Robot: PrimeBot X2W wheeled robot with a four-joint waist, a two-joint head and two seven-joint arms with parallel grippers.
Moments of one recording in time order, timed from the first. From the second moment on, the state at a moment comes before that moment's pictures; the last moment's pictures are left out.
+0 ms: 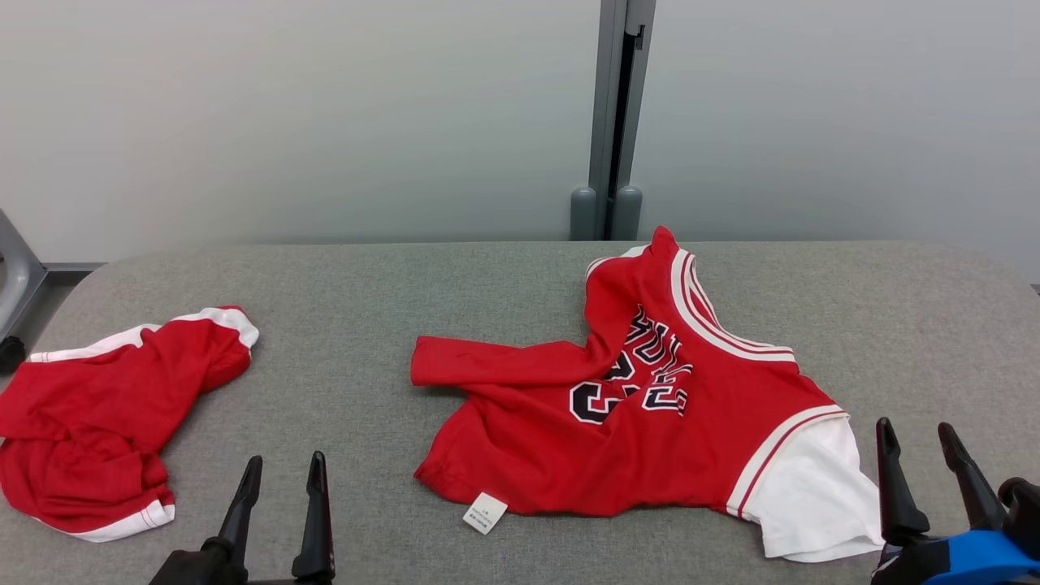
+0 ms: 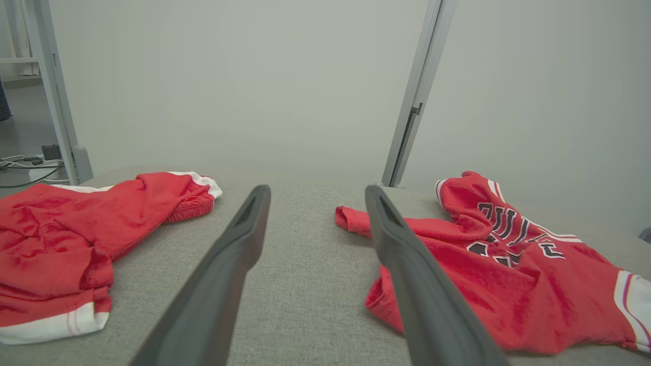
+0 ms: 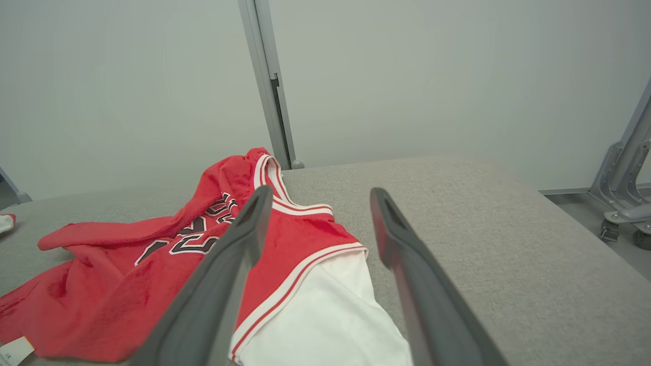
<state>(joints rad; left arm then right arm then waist) 0.11 0.07 -0.06 0.18 -0.23 -0.12 -0.26 0.06 -0.05 -0.20 0.09 0.18 0.13 -0.08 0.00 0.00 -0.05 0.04</state>
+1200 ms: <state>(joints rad) -0.22 0.19 -0.34 0.44 -0.31 -0.13 0.13 -0.01 -0.05 -0.24 0.13 0.12 0.13 0.31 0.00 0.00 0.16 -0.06</state>
